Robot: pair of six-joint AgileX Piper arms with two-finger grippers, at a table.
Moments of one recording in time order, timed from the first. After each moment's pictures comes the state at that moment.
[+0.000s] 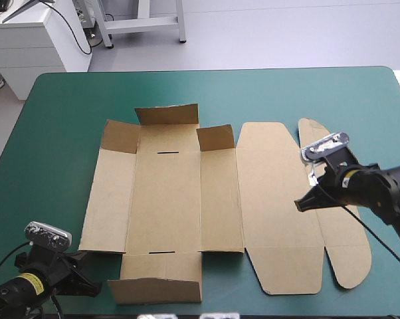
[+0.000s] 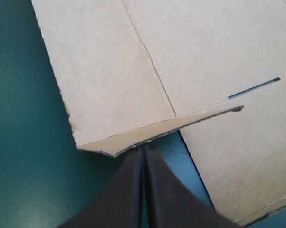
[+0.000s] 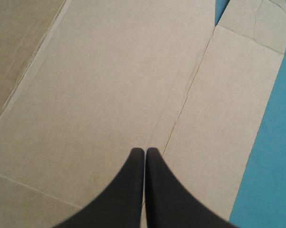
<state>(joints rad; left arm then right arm) -0.40 0.42 -0.52 0.01 1.01 -0.05 0.27 1.06 -1.02 0.01 0.98 -0.20</state>
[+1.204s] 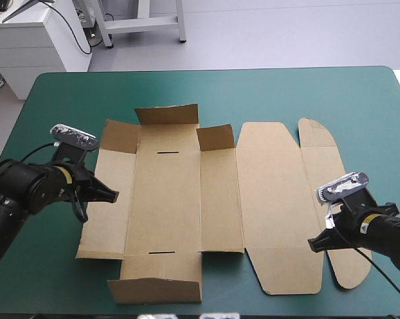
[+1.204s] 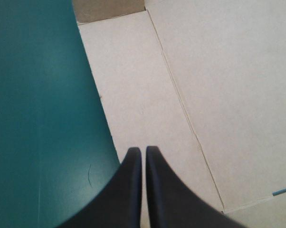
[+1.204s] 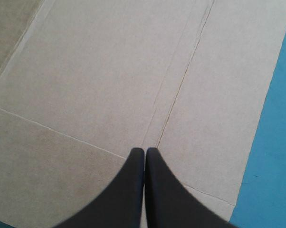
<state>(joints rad) -0.40 1.08 -1.14 0.19 1.13 -0.05 0.27 0.80 -0.81 0.01 1.02 -0.16</state>
